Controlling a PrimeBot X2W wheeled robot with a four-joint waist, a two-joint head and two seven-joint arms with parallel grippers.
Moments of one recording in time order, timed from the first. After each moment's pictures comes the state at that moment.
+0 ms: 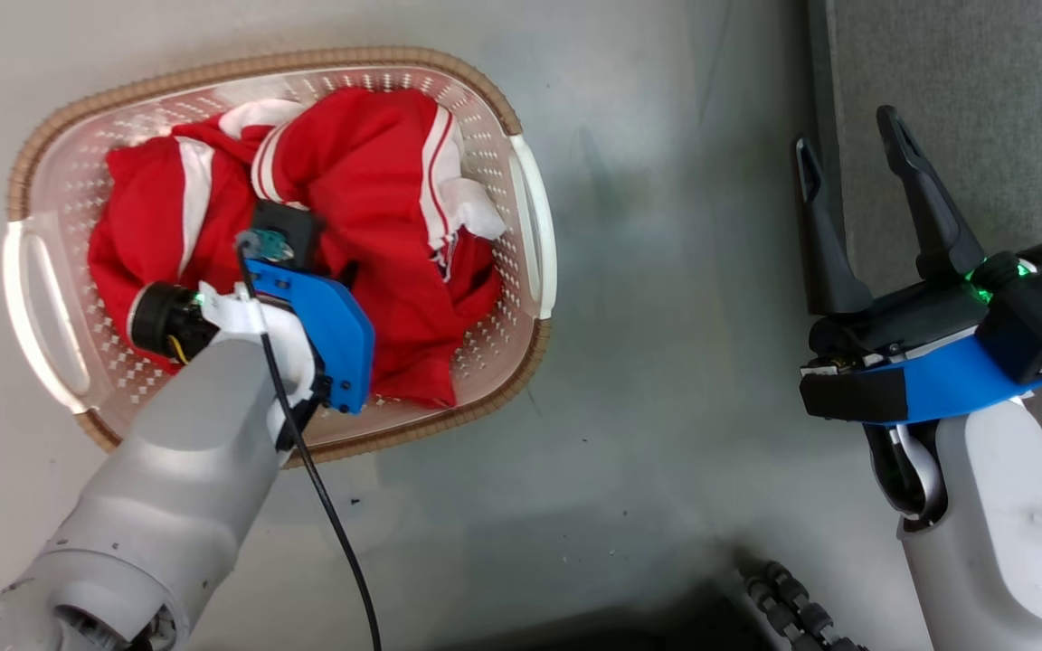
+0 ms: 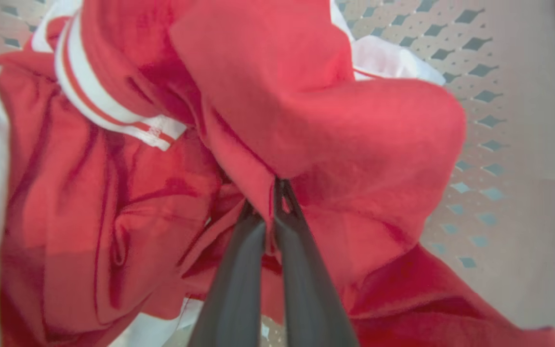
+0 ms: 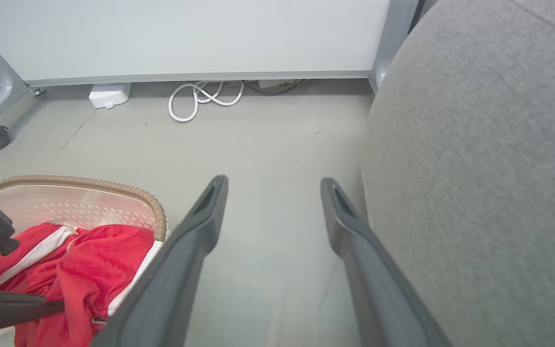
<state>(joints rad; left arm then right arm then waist) -0.98 0.19 -1.05 1.13 -0.89 -0.13 0.00 -0.47 -0.12 0.12 0.10 0.15 0.13 -0.26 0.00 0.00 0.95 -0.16</state>
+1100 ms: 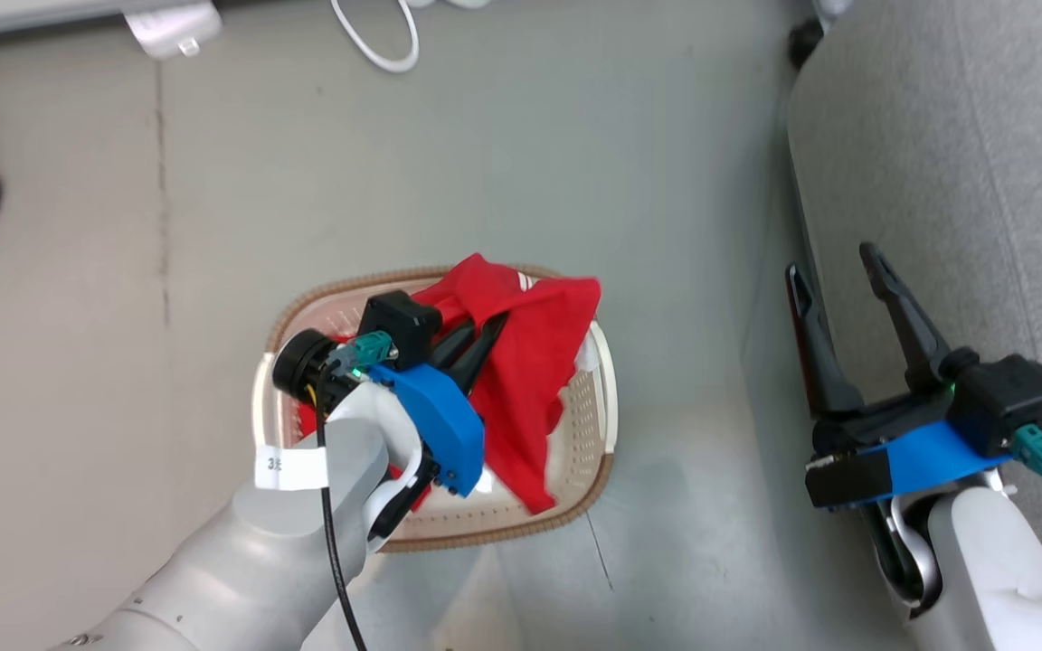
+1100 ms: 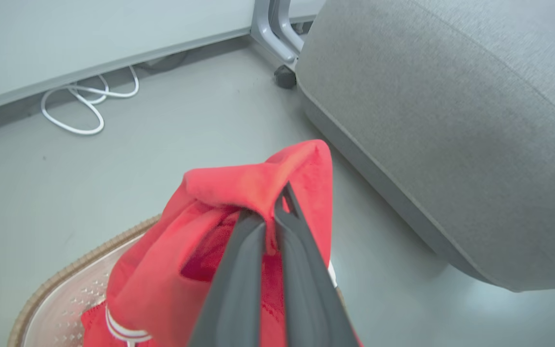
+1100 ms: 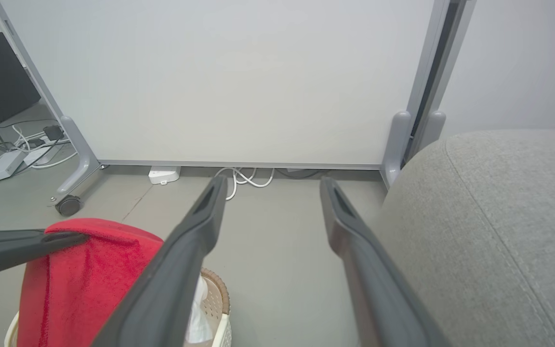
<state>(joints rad) -0.84 0.19 -1.21 0.84 -0.97 -0.13 -0.26 -0.33 -0.14 0.11 0.20 0.15 0.13 -0.26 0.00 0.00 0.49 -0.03</state>
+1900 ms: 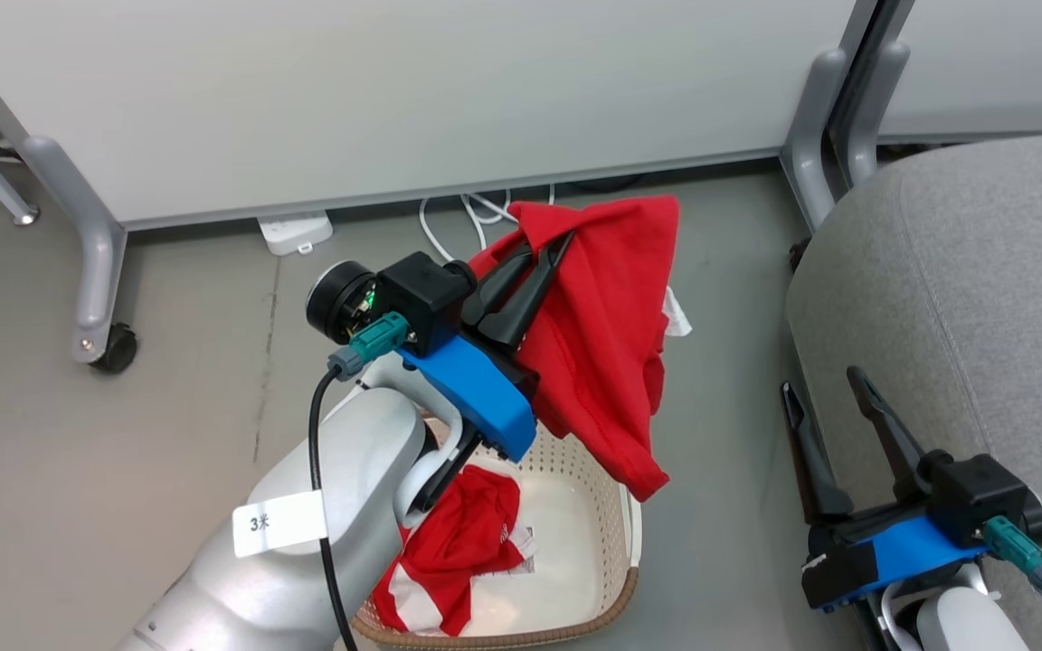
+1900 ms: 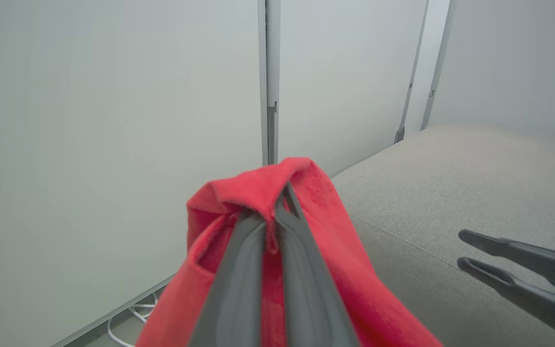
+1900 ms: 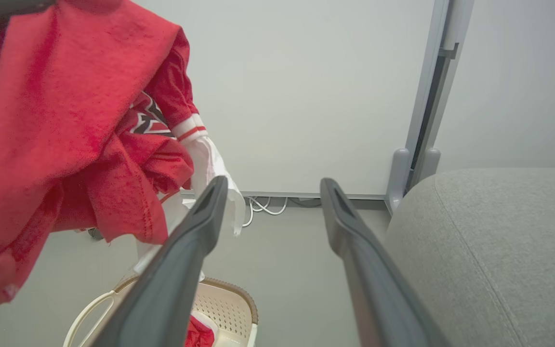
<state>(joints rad) -0.74 0.16 -0.84 0.51 -0.63 -0.13 -0.26 -0.16 -0.11 0.09 0.24 0.15 0.13 -0.26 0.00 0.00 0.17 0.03</state>
